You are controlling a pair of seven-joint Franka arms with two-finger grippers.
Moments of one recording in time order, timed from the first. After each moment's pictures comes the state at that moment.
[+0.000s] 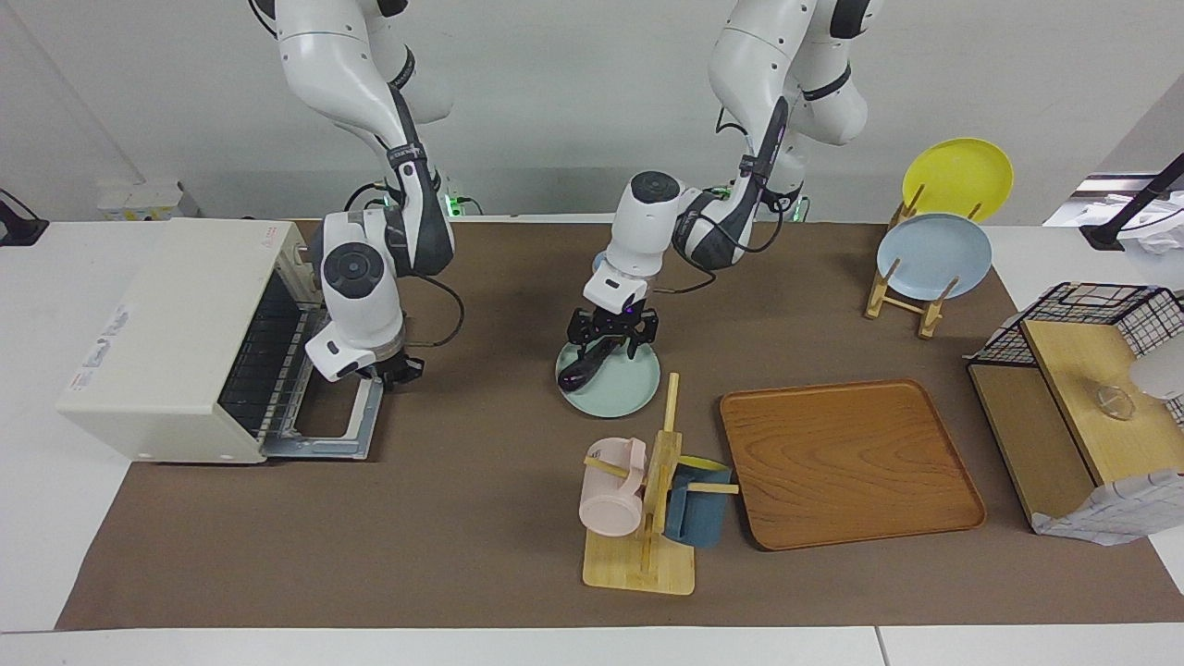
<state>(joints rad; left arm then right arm) -0.85 0.31 0.02 -2.11 -0.03 2.72 -0.86 0.14 0.23 -0.01 -2.08 -0.19 2.18 0.31</state>
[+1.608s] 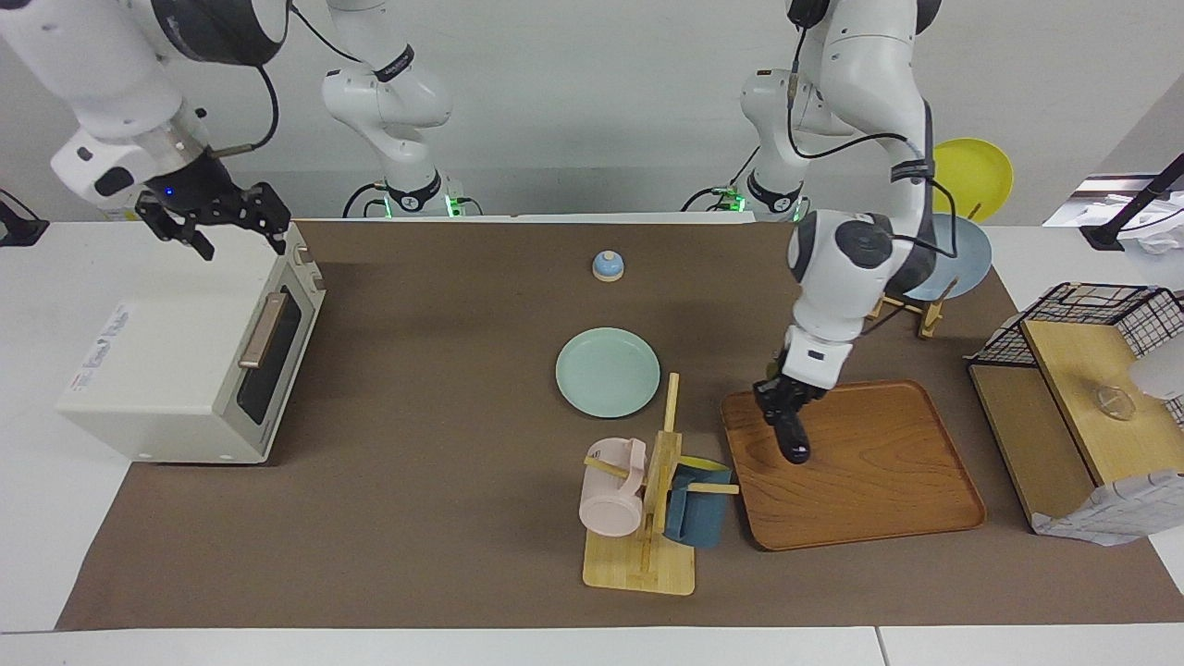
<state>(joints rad) -0.29 0.27 0.07 -1.97 -0.03 2.44 -0.39 -0.11 -0.06 -0.01 -1.57 0.00 1.47 -0.18</state>
